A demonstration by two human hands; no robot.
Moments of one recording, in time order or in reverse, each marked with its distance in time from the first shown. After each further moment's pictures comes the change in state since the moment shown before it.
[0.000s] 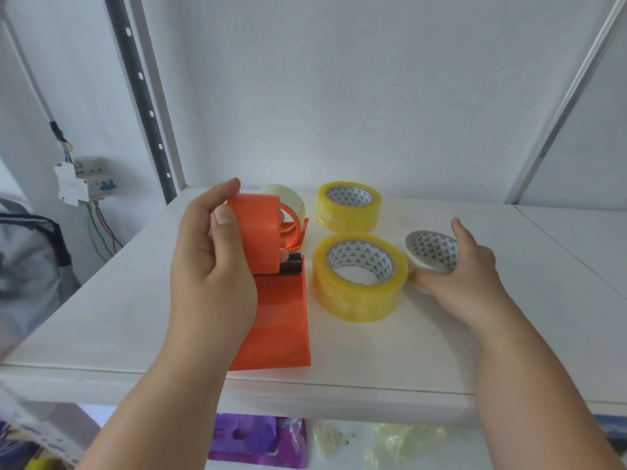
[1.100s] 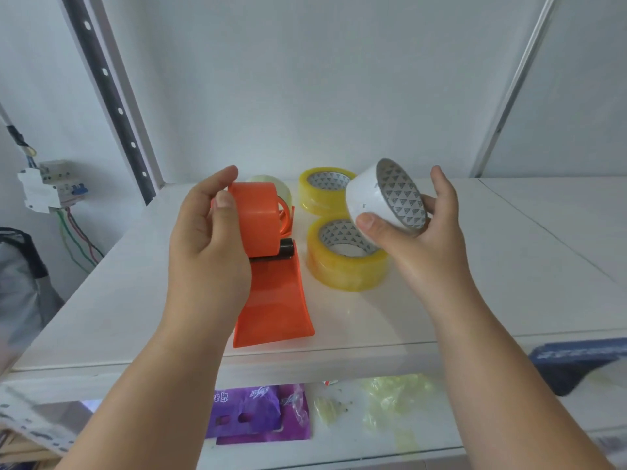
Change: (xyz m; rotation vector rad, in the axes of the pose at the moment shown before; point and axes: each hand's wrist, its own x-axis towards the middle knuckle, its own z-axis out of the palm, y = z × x) left_hand 0.007 0.008 -0.010 -0.101 -0.121 -0.123; right_hand -0.062 -0.056 0.013 0.499 0.162 -0.213
